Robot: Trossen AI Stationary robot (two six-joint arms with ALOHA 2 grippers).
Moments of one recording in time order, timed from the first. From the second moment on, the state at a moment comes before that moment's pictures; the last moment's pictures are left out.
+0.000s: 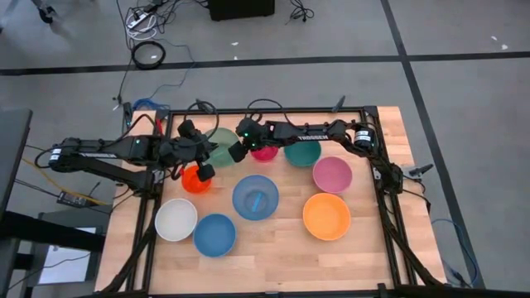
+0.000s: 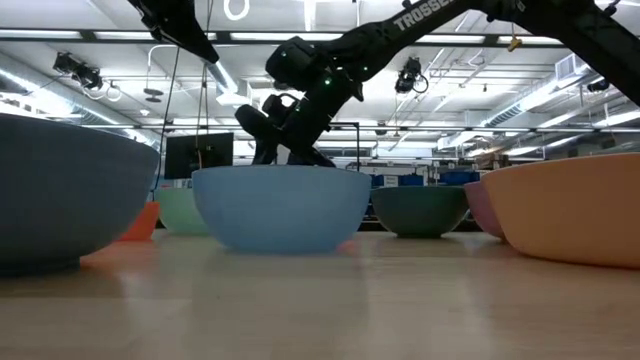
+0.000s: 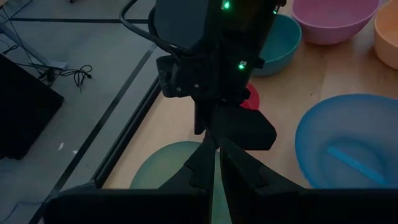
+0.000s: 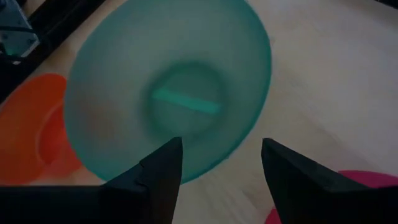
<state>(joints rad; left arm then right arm) -0.04 0.97 1.00 -0.73 -0.56 -0.12 -0.24 2.22 1.79 -0.37 0.12 0.57</state>
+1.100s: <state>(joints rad) -0.04 0.97 1.00 -0.72 -0.54 -0.14 -0.19 2.22 1.79 -0.38 0.12 0.64</state>
